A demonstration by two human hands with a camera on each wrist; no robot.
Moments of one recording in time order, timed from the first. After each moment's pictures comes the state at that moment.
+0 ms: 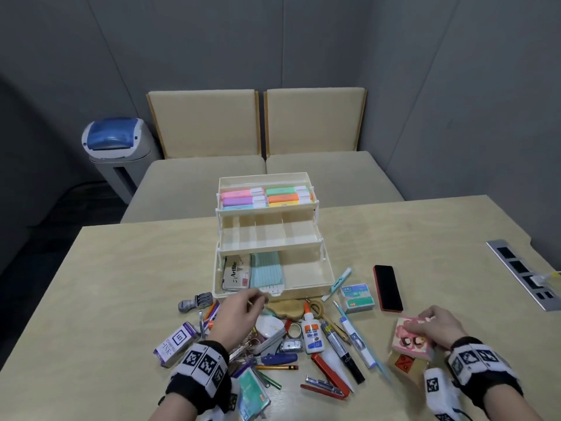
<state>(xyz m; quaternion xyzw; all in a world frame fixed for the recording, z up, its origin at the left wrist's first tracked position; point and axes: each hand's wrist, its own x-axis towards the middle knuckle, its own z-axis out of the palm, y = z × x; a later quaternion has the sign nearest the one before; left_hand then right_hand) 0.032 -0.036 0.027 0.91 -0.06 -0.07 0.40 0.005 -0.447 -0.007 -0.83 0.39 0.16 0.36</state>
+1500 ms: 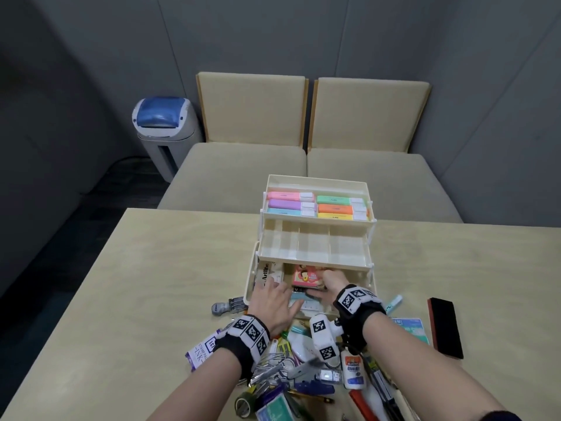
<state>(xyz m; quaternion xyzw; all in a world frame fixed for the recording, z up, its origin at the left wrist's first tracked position) 0.104 -0.019 -0.009 0.98 -0.15 -0.13 -0.01 0.164 -0.167 -0.003 -0.66 0.30 0.25 0.64</state>
